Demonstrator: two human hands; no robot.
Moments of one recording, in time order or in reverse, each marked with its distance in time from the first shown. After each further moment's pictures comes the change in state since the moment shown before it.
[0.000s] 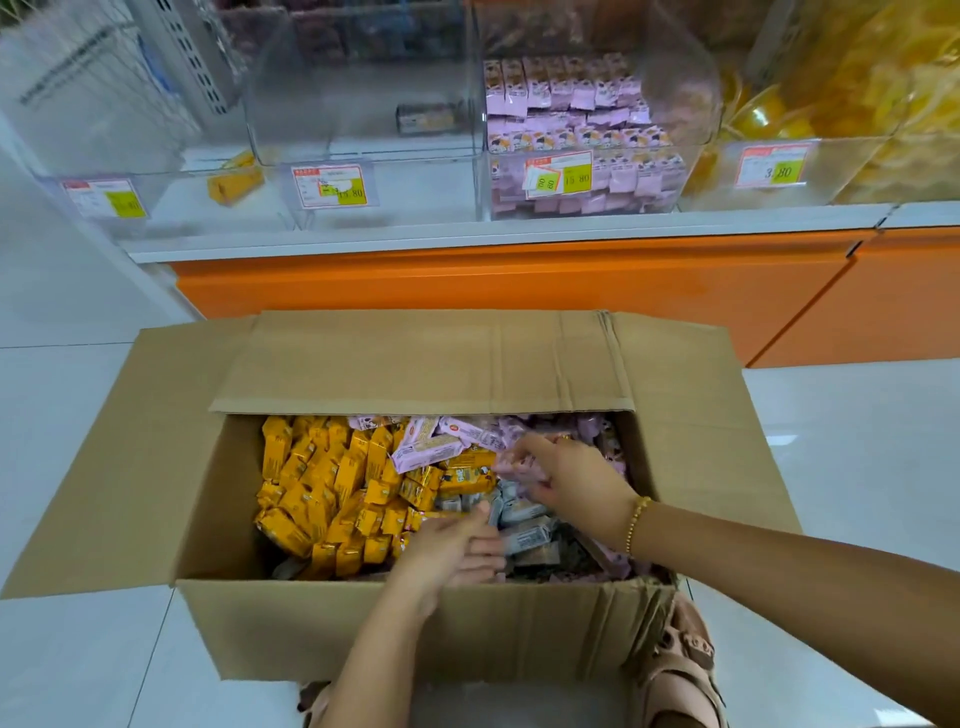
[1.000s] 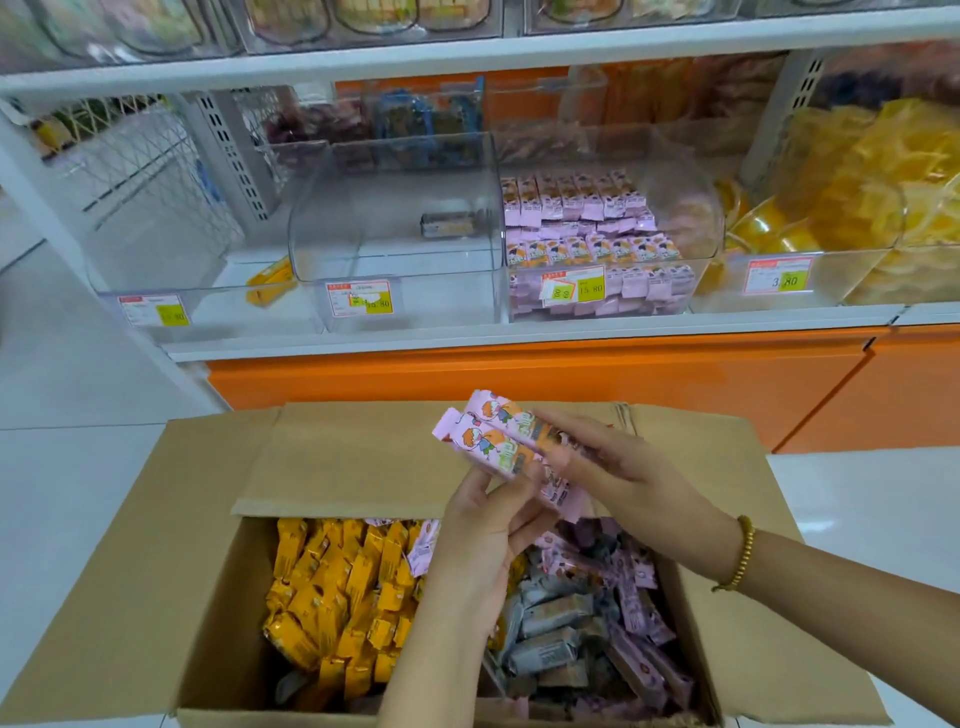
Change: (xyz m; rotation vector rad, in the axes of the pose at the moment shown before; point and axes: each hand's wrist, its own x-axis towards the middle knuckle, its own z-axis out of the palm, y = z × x) left_hand -0.046 0.131 0.027 -0.525 -0.188 0.517; right_hand 0.004 -0.038 -0.127 0.701 0.206 -0.166
